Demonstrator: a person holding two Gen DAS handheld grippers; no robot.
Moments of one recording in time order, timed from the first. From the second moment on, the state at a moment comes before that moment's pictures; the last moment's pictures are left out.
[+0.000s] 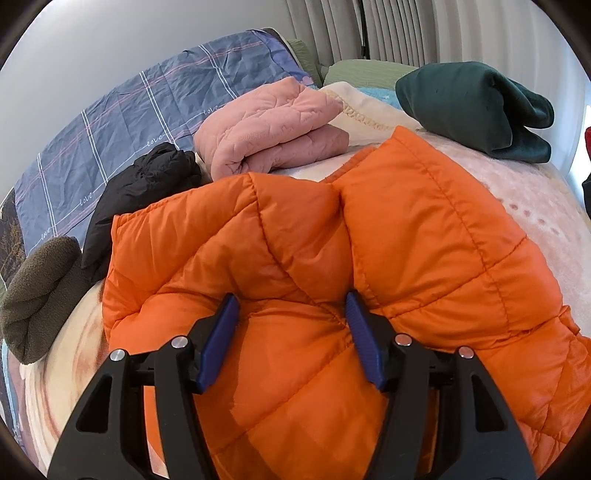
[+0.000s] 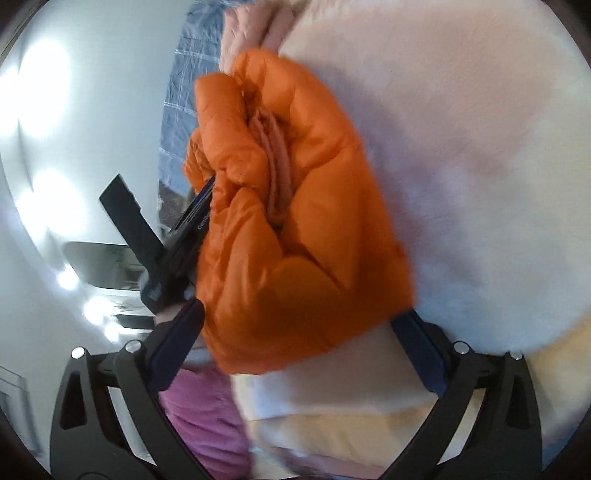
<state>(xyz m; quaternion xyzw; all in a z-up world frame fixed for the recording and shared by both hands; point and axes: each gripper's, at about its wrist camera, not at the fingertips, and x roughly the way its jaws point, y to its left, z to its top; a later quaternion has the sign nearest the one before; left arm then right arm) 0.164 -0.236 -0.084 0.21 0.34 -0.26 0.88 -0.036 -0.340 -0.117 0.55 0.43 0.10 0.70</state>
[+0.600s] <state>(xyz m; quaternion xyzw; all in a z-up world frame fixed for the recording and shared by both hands) 0.171 -0.231 -0.084 0.19 0.35 -0.27 0.88 -0.034 -0.337 -0.095 0.47 0.39 0.05 0.79</state>
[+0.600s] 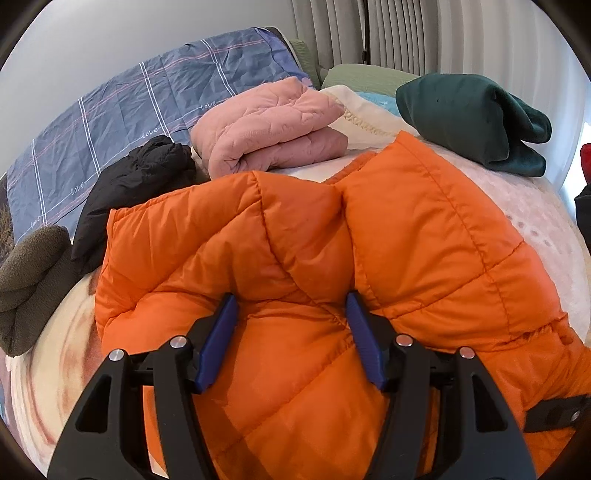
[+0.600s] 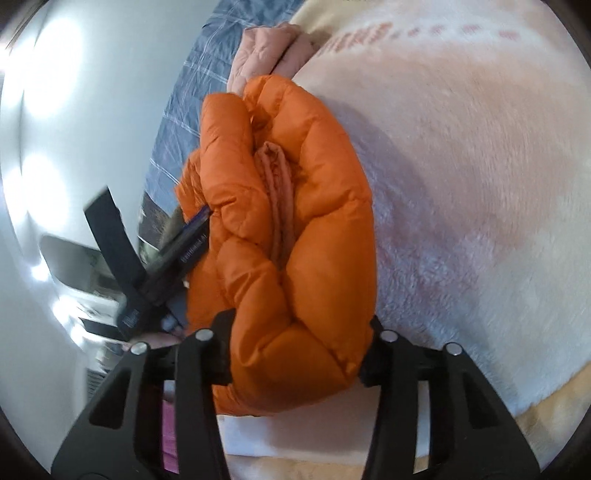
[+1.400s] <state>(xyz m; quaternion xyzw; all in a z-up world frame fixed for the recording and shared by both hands) 0.155 -0.203 -0.063 0.21 0.29 -0.24 0.90 -0.014 -0.325 -0.109 0.41 0.41 0.03 0.81</state>
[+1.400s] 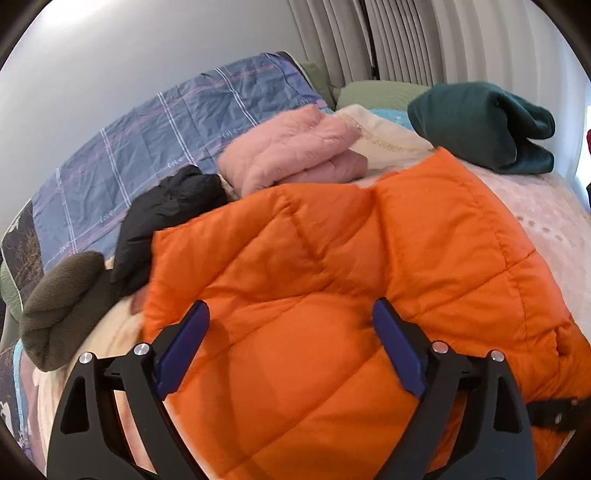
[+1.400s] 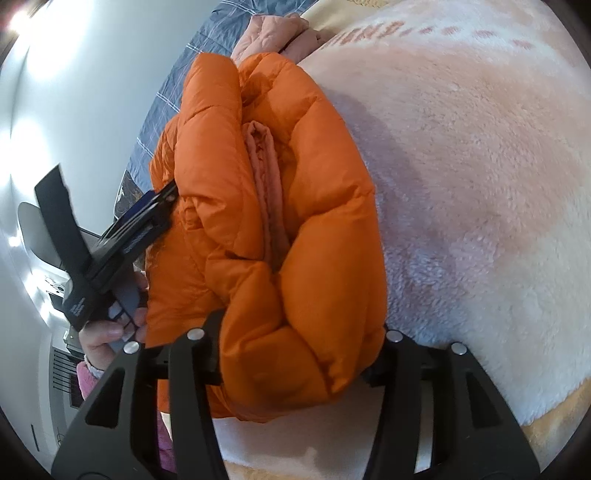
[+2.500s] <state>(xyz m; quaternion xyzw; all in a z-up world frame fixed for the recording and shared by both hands) 0.147 -0.226 0.089 0.01 0.23 -0.47 0.85 -0.022 -0.357 0.035 0.23 0.20 0.01 0.95</state>
